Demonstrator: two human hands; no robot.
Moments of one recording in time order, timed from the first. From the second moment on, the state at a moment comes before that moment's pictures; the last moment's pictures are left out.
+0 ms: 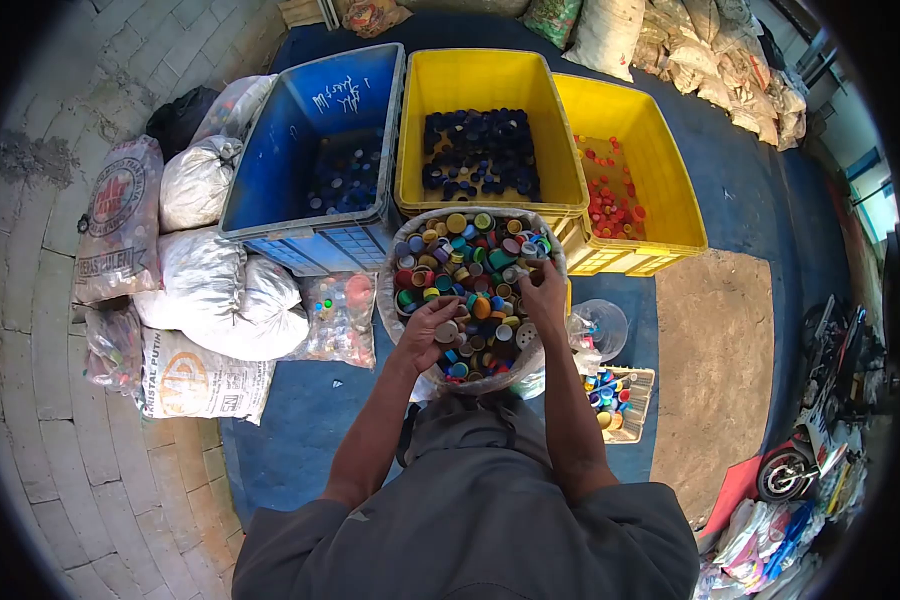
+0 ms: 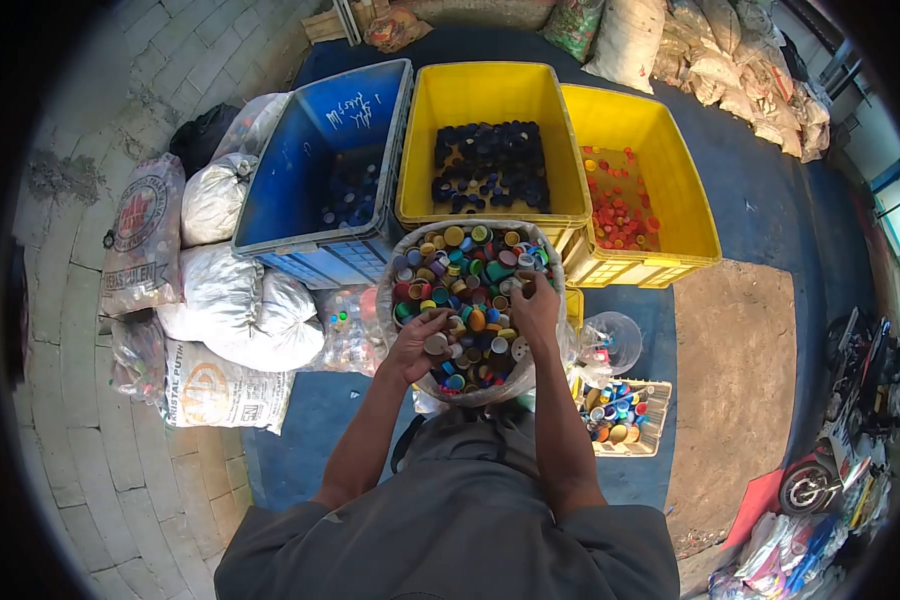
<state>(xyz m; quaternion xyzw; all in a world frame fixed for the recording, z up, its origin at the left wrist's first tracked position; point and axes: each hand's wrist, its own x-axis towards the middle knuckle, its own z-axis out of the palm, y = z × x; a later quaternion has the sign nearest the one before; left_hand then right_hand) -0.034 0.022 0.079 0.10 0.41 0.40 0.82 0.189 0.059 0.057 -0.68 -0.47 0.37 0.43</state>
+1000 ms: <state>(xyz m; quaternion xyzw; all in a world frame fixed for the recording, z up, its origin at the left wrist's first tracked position) 0.024 0.080 0.060 0.35 0.55 0.39 0.65 0.197 0.067 0.041 -0.68 -0.62 0.21 0.34</state>
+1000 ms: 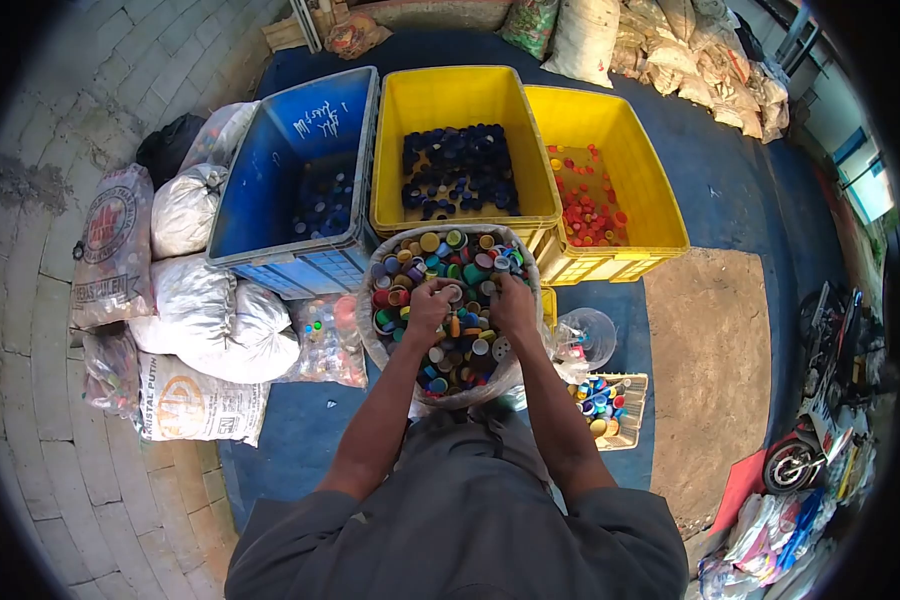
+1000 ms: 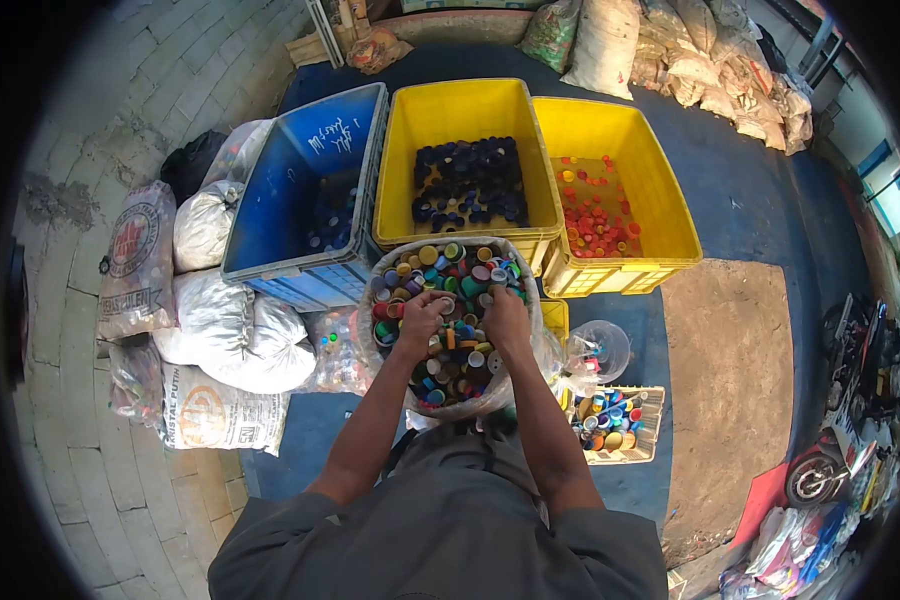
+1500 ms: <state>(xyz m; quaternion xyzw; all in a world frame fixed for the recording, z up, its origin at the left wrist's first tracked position) 0.002 0.019 0.061 0.41 0.50 0.28 0.70 0.174 0.074 0.046 -0.74 -0.62 0.21 0.18</state>
